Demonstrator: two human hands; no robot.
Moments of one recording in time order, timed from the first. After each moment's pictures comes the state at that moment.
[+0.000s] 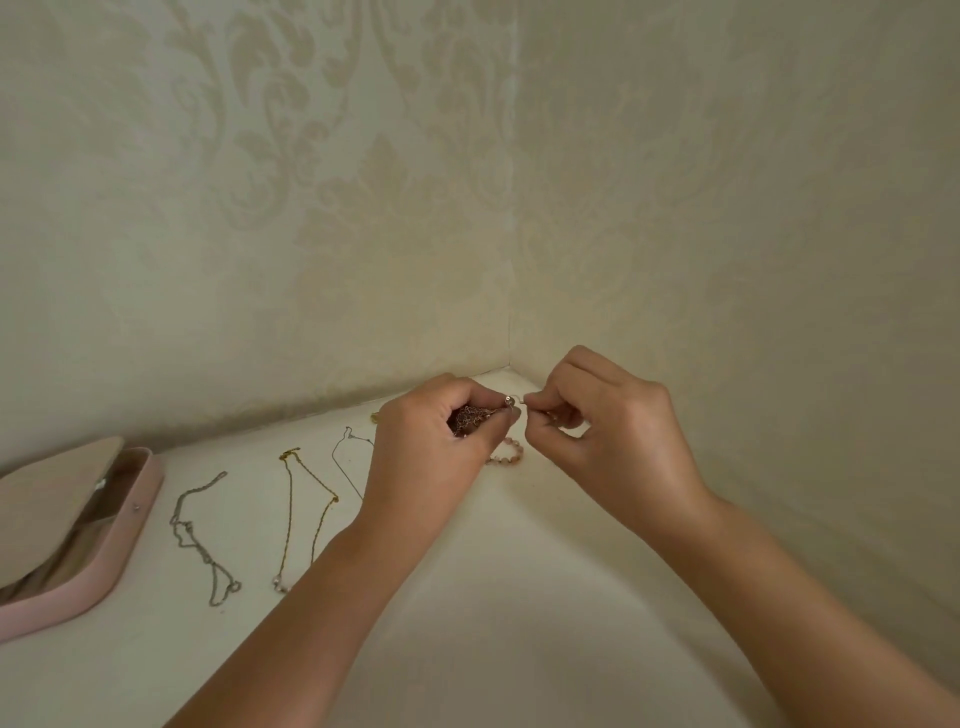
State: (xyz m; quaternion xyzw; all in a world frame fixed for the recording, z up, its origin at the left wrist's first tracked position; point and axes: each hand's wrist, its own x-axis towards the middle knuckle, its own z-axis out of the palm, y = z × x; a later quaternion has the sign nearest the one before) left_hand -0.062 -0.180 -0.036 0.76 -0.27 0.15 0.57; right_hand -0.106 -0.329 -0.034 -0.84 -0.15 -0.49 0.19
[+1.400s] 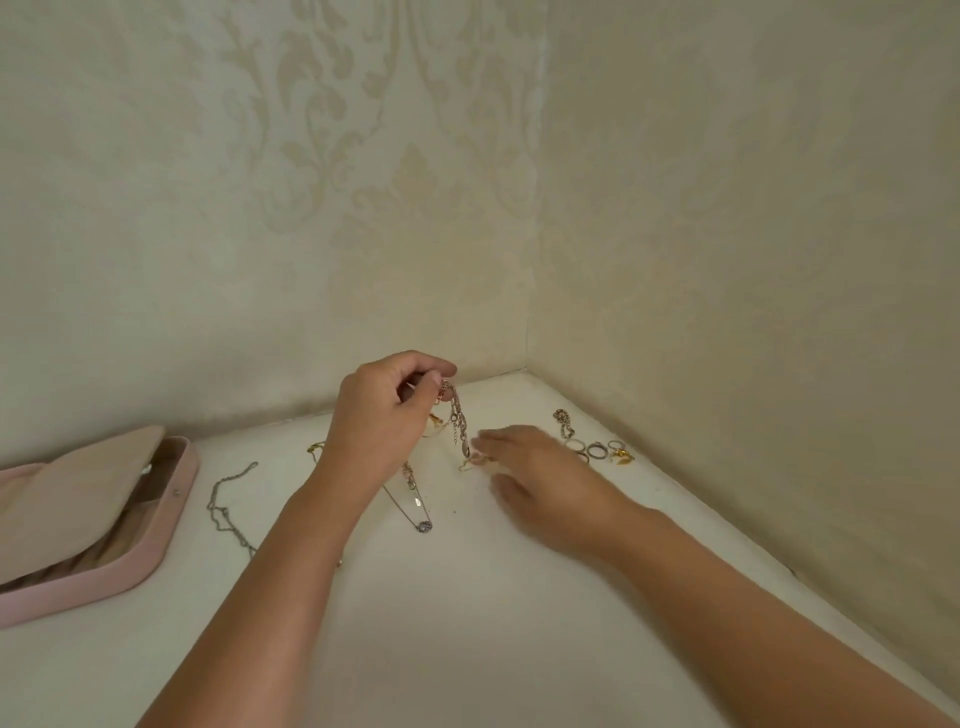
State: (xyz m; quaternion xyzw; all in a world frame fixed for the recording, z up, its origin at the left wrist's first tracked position) left_hand -0.019 -0.137 -0.030 0.80 -0.23 0.16 0.54; right_hand -0.069 -0.309 -0.083 -0.96 -0.15 -0.13 0.17
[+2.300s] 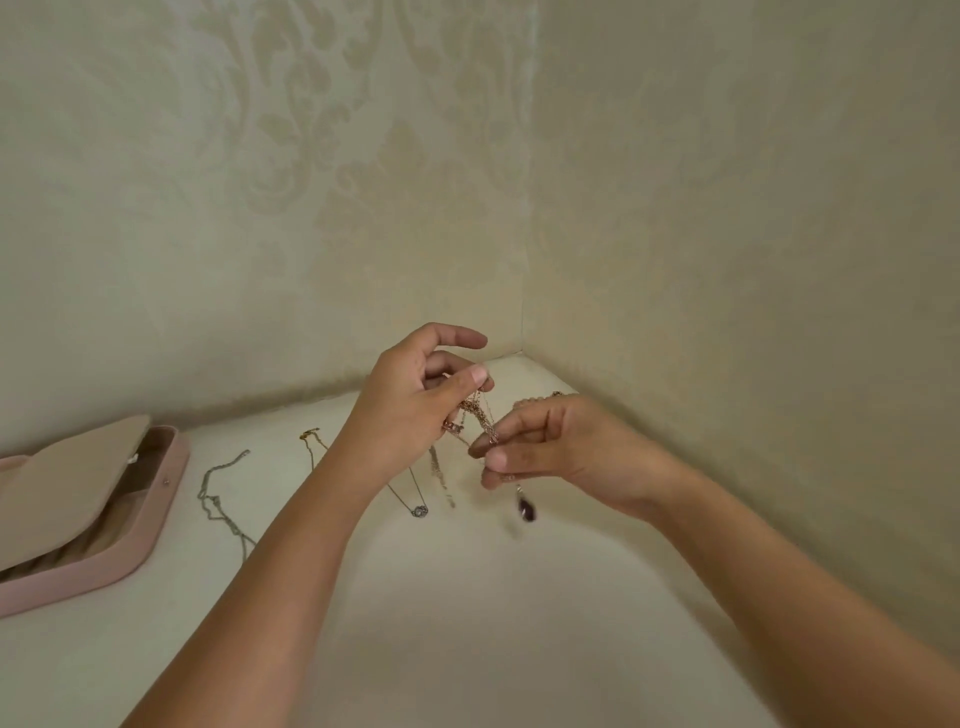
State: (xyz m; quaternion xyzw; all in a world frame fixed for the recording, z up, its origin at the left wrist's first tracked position) left_hand -0.034 -0.151 -0.024 0.72 -0.29 0.00 0.63; right_hand -0.099 -0.315 -0.042 -0.76 -0.11 0.05 0.63
